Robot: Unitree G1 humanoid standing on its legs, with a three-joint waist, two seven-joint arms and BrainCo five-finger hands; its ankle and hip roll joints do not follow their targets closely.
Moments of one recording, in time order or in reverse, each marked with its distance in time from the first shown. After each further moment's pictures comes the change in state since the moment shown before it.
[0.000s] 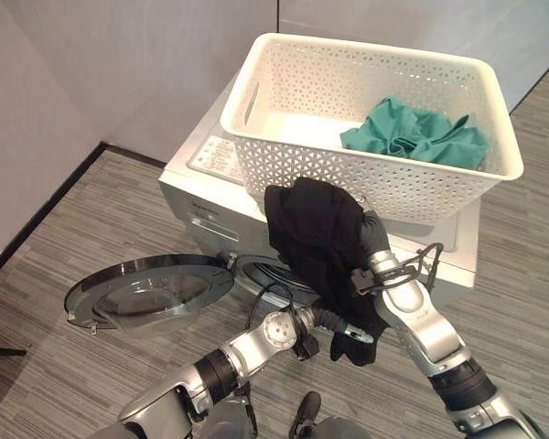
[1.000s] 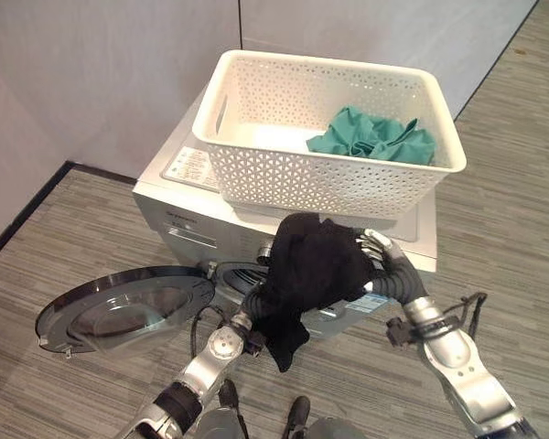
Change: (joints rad) left arm 0.302 0.116 0.360 0.054 -0.010 -0.147 0.193; right arm 0.425 -0.136 -0.146 -0.096 -0.200 -0.153 0.157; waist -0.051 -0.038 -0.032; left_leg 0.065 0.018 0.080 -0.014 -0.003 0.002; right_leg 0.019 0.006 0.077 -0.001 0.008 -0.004
